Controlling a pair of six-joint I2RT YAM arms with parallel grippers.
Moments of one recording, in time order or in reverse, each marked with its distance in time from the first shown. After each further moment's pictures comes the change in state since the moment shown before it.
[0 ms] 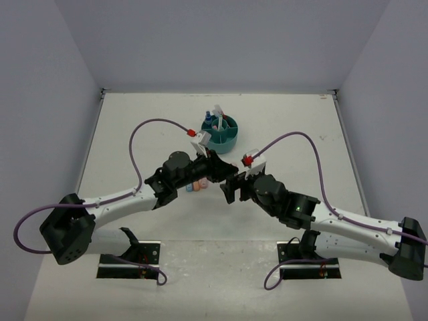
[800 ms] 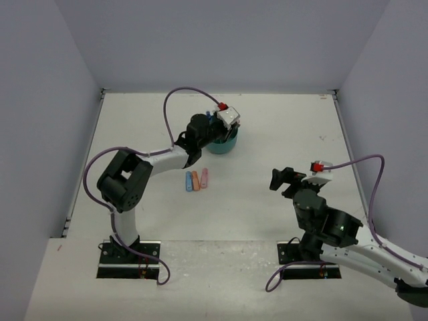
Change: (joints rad) left arm 0.193 0.593 0.480 0.129 0.035 0.912; right arm -0.067 -0.512 -0.105 -0.365 0.553 0.277
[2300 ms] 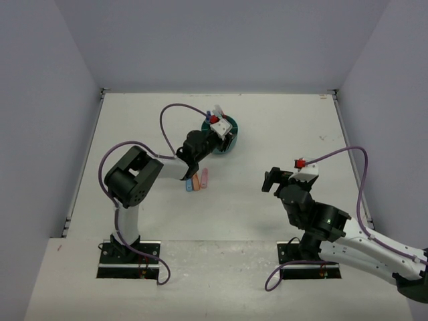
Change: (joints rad) left arm -0.002 0.076 -0.194 0.365 -0.084 -0.075; right arm -0.006 0.160 0.005 0.018 -0.047 -0.023
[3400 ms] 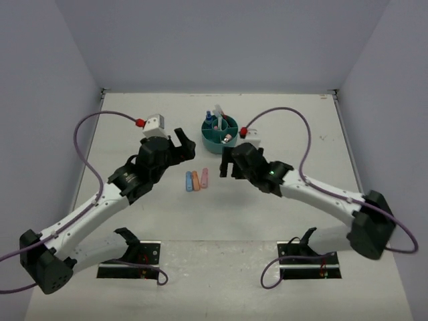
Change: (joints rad) left arm -0.037 -0.942 -0.092 -1.274 -0.549 -0.830; right arm -0.166 0.745 0.401 0.090 -0.575 0.060
